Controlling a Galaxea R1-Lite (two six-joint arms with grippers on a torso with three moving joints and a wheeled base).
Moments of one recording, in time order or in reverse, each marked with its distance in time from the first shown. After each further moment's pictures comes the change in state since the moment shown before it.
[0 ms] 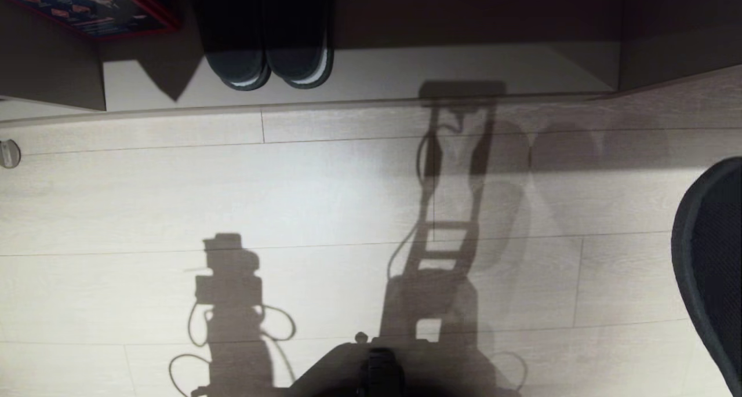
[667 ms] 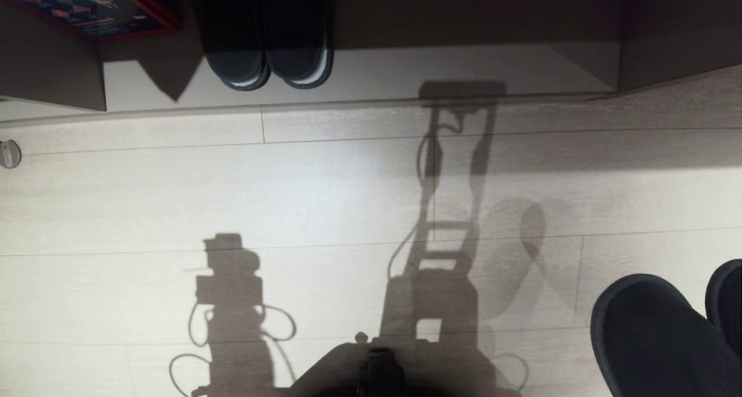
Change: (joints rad) left arm 0.000 0.000 0.000 0.000 0.000 0.000; right arm -0.006 -0.173 0.172 0.216 -0.051 -0.002
